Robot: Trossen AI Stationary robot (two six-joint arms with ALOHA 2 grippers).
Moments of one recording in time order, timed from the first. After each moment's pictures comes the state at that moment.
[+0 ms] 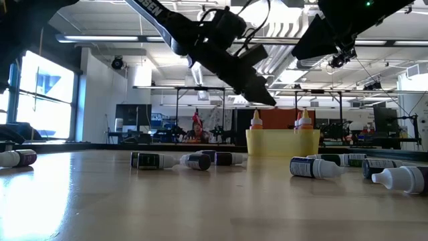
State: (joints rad) left arm 0.24 2.04 1.47 0.16 -0.15 0.44; right arm 0.21 0.96 0.63 -0.21 0.76 0.26
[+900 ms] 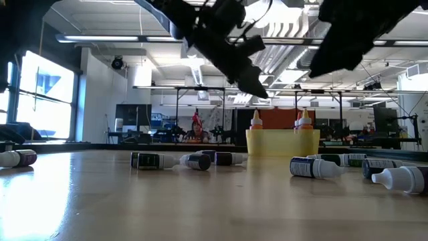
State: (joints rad) left arm 0.21 1.97 1.51 -0.02 -0.22 0.43; right arm 0.21 0.97 0.63 -0.38 0.39 0.44
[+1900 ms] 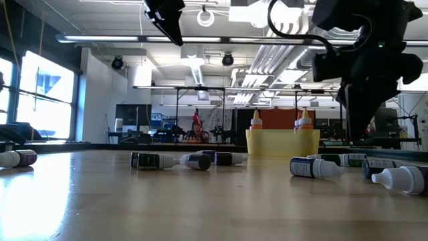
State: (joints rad) left arm 0.15 1.43 1.51 -0.93 -0.60 0.01; right arm 0.21 1.38 0.73 -0.64 0.11 0.60
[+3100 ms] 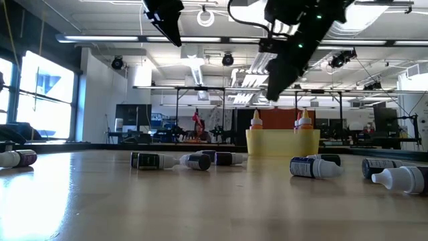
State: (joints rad) left arm 0.15 1.43 1.51 -0.94 -0.62 0.02; right arm -0.19 1.44 0.98 -0.48 0.50 0.06
